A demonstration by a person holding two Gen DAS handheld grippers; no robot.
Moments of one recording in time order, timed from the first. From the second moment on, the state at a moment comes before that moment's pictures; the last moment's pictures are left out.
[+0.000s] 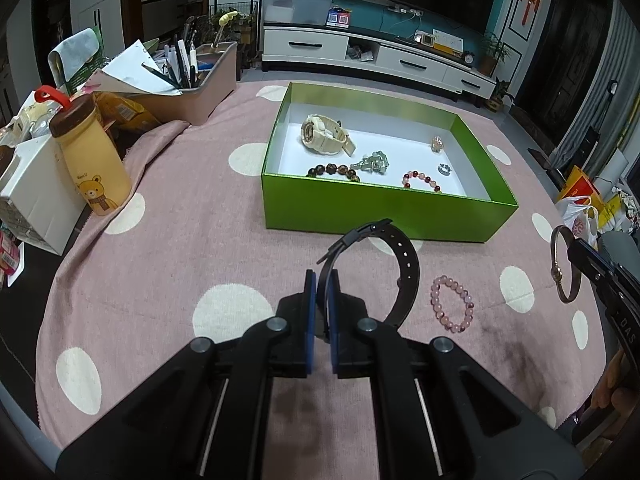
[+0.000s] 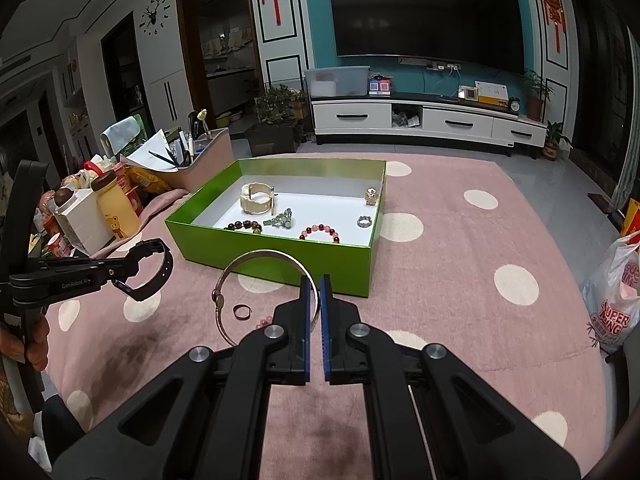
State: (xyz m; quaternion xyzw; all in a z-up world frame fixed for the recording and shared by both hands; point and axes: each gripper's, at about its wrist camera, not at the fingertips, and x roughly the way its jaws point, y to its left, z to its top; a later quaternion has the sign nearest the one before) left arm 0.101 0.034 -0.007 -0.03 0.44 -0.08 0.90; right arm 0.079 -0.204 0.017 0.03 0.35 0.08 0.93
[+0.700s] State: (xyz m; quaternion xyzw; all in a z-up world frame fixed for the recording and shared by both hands) left arm 0.125 0.021 0.004 -0.02 0.42 -0.09 0.91; right arm 0.115 -0.195 0.022 0.02 0.34 0.09 0.94
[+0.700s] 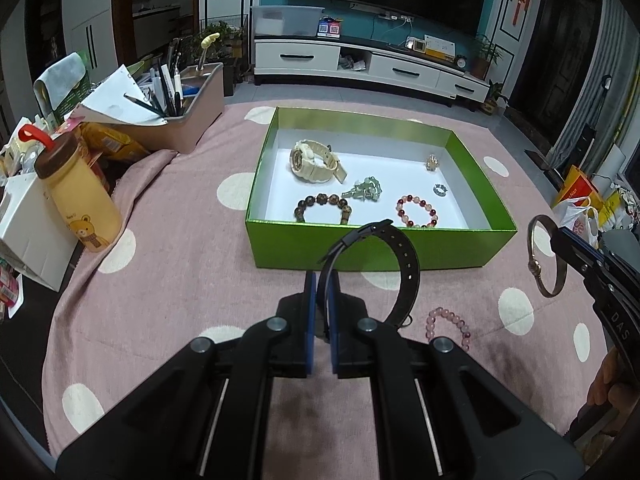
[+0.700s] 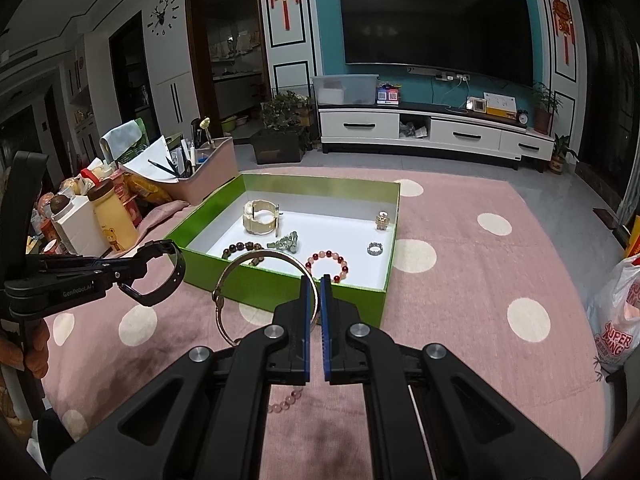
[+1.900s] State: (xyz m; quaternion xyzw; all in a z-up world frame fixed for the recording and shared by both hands) left arm 0.188 -0.009 0.012 0.02 0.39 -0.09 0.91; right arm 0.183 -0.204 0.012 0.00 0.33 0.07 0.94
